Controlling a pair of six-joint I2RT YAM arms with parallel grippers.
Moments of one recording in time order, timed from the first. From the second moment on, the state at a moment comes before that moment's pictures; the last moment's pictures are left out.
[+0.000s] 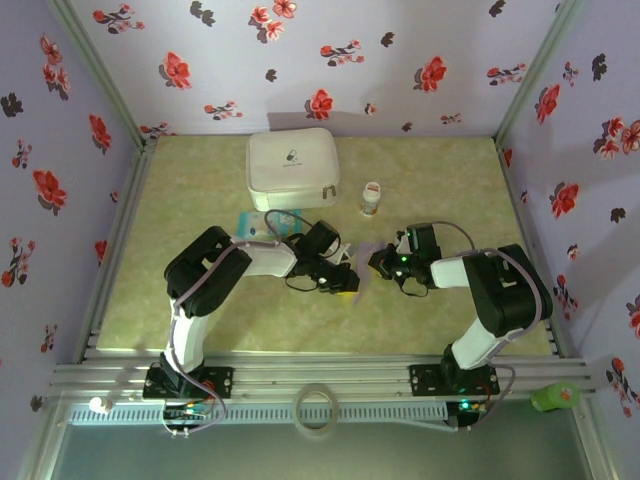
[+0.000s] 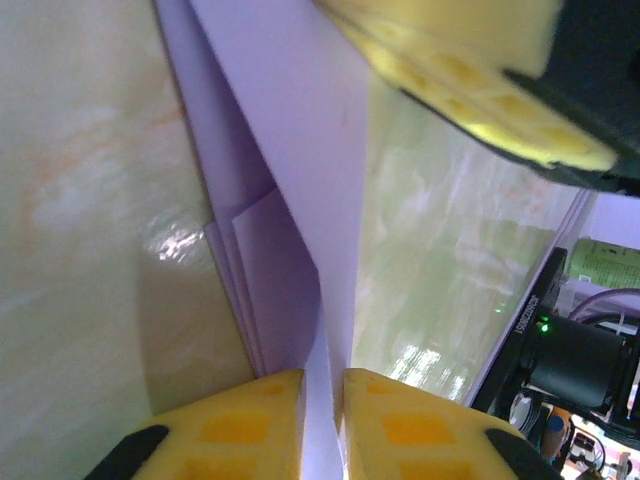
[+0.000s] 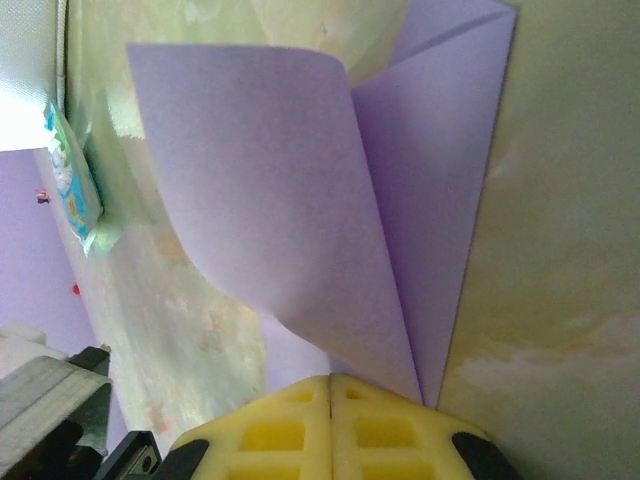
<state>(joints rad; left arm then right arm) -0.86 2.01 1.09 -0.06 0.68 -0.74 0.27 1.64 0.51 0.25 -0.61 0.93</state>
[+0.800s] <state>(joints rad) -0.88 2.00 1.11 -0.14 0.66 -0.67 0.27 1.64 0.51 0.25 -0.60 0.93</state>
